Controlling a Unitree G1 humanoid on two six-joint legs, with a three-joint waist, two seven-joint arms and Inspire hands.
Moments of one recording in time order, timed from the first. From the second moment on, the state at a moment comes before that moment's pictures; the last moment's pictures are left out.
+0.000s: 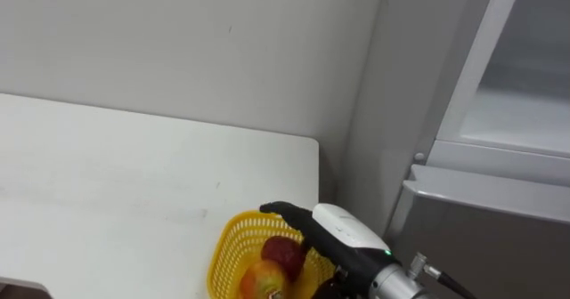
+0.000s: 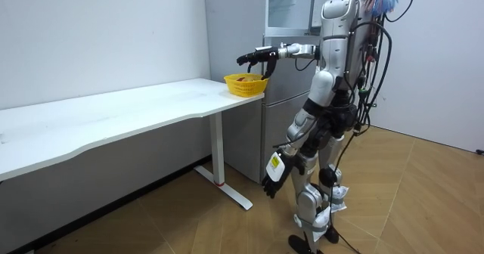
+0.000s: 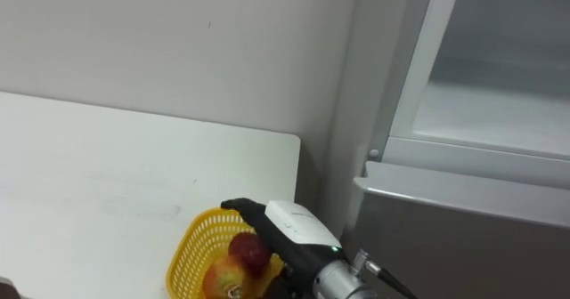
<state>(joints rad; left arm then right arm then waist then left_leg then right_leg) 0.10 0.28 -0.10 1.06 0.45 0.08 -0.01 -0.33 -0.38 0.41 0.04 -0.48 0.01 0.20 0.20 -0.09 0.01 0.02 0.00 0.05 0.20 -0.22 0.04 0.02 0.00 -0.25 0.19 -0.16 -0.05</state>
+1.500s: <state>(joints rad) 0.10 0.26 -0.08 1.08 0.45 0.06 -0.01 -0.25 -0.34 0.34 -0.04 -0.46 -0.04 0.15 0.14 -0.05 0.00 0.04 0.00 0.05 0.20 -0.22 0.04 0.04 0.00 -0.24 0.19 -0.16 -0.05</state>
